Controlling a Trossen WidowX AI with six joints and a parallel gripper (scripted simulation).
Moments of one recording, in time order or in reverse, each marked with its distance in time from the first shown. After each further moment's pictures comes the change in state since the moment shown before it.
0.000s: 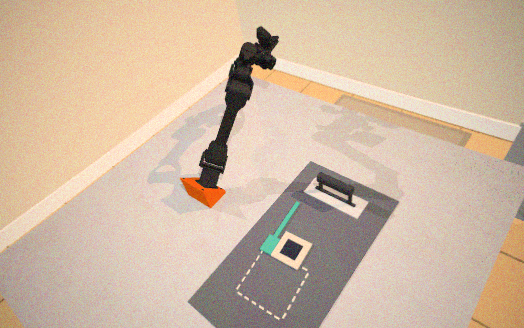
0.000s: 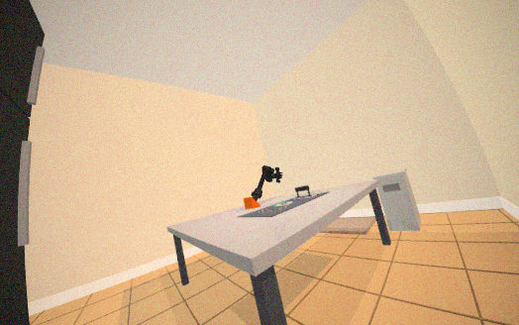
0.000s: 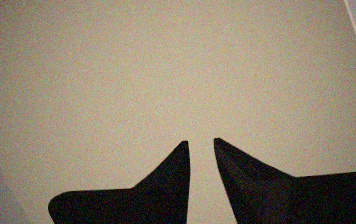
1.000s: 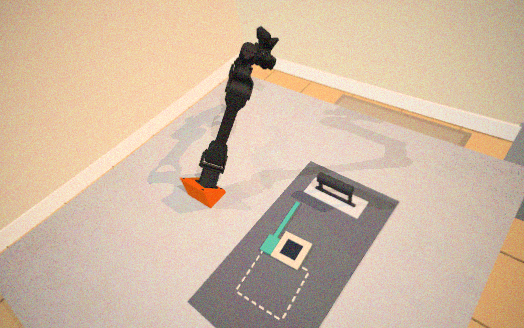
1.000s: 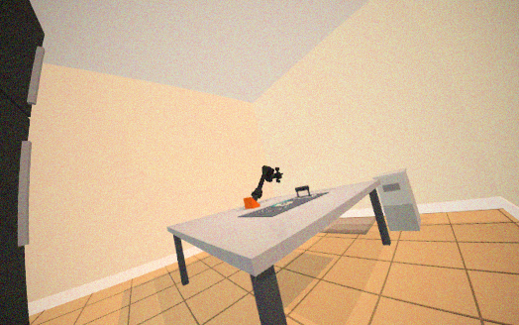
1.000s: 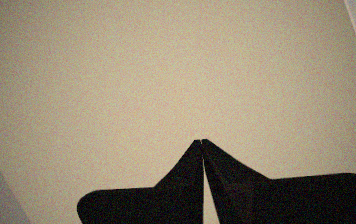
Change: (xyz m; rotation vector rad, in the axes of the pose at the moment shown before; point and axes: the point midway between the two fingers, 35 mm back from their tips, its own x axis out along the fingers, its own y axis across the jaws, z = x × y) arm 0.000 0.000 0.000 0.000 0.000 0.000
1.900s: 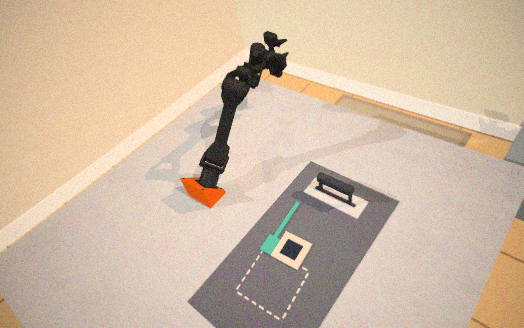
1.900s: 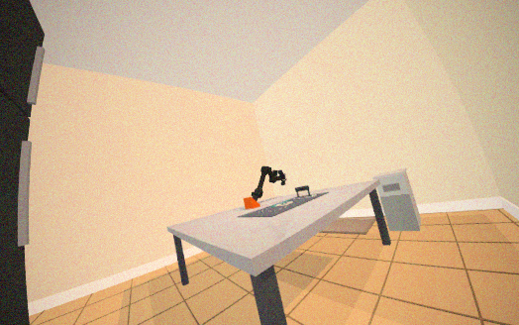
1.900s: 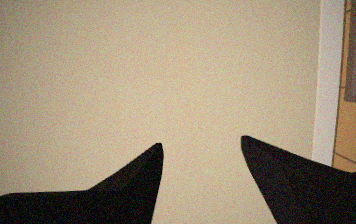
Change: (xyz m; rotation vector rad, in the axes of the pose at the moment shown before) arm 0.033 -0.038 0.023 -0.371 0.033 -0.072
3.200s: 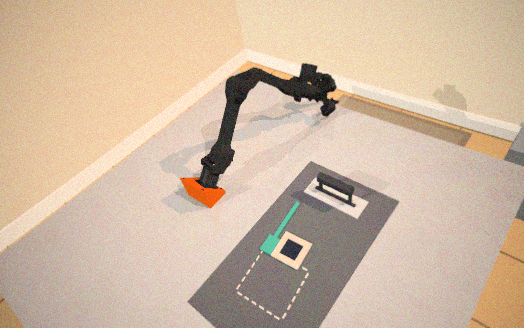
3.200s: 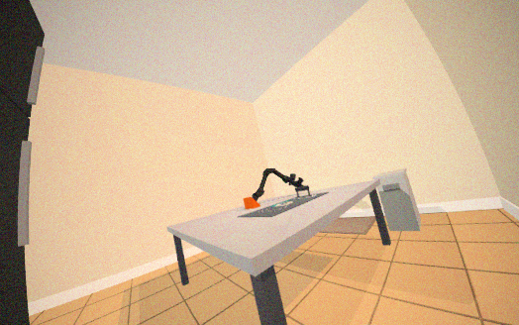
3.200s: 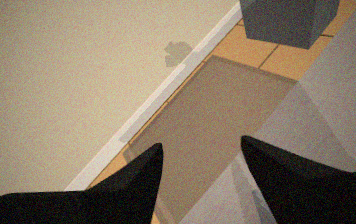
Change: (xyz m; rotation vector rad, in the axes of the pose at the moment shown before) arm 0.054 -0.166 0.203 -1.003 0.108 -0.636
